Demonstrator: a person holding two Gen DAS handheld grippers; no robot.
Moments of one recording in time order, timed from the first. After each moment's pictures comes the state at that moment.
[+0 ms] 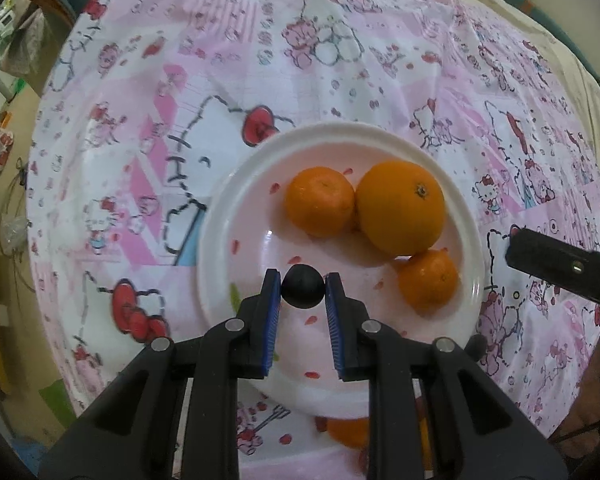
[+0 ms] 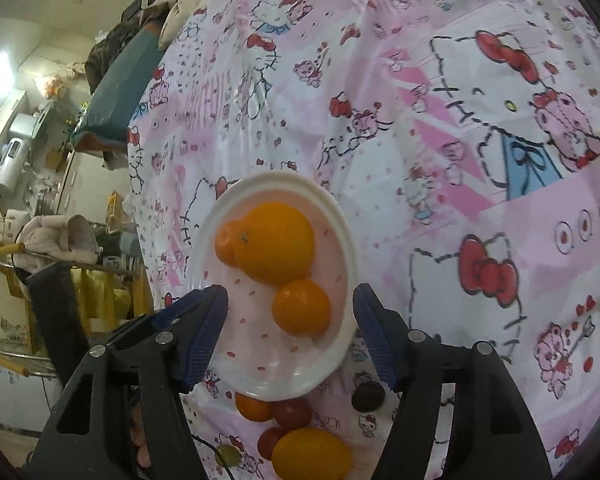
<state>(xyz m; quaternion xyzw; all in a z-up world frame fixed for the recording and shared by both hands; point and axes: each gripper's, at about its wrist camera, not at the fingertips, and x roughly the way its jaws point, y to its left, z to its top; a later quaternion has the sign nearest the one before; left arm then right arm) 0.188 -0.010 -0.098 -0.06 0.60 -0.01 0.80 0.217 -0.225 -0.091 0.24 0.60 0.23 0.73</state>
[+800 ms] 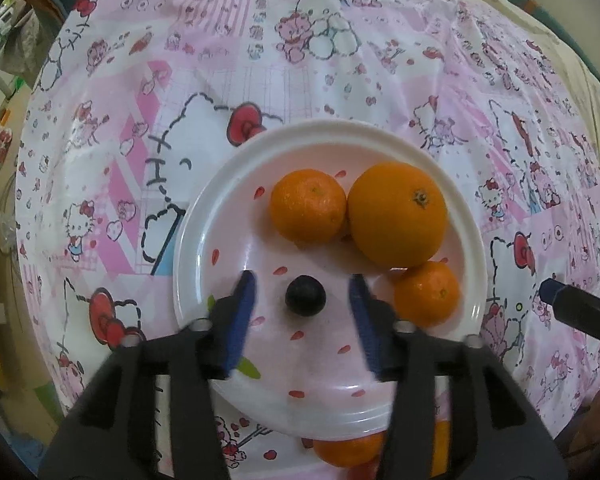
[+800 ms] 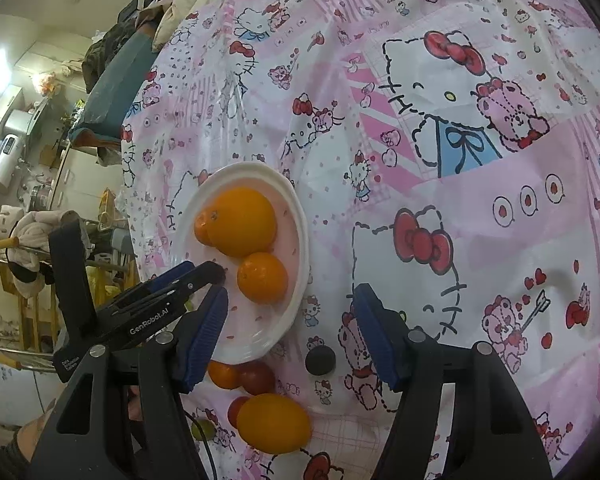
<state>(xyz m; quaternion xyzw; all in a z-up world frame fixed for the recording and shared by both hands) 0.197 -0.019 -0.107 -0.06 0.59 -0.01 0.80 0.198 -0.258 -0.084 0.22 0.60 0.22 0.74</state>
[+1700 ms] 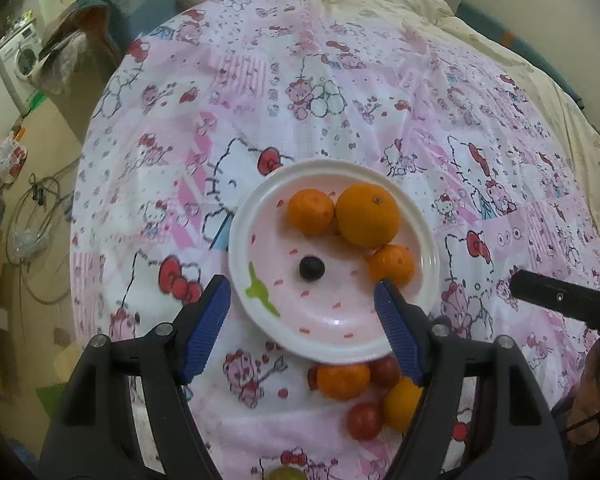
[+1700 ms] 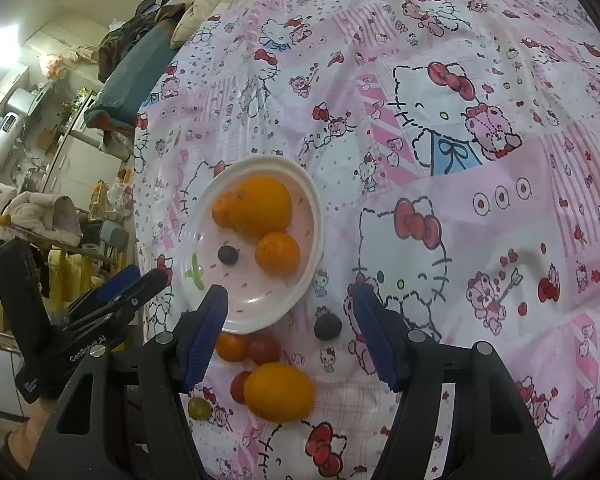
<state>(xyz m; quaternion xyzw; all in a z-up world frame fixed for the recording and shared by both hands) 0.128 -0.006 -0.037 -0.06 0.52 0.00 0.85 0.161 -0.254 -0.047 0.18 0.58 0.22 0.77</state>
